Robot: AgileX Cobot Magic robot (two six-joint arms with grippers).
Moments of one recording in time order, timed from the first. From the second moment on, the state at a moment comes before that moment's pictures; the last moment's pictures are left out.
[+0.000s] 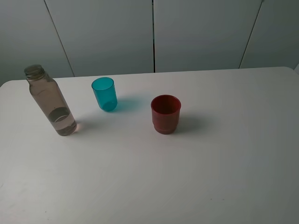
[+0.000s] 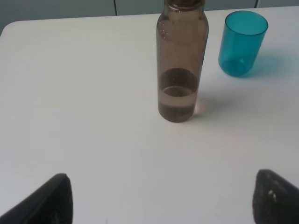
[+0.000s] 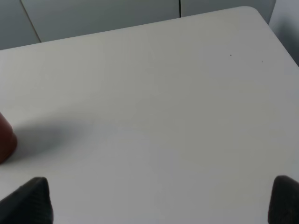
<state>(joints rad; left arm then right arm) -0.03 0.00 -0.51 0.00 1.09 -0.03 -0.06 0.00 -0.50 -0.01 1.11 0.13</state>
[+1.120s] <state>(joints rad) -0.03 0.01 -0.53 0.01 1.04 -0.03 -0.06 0.00 -0.50 -0.01 1.11 0.13</state>
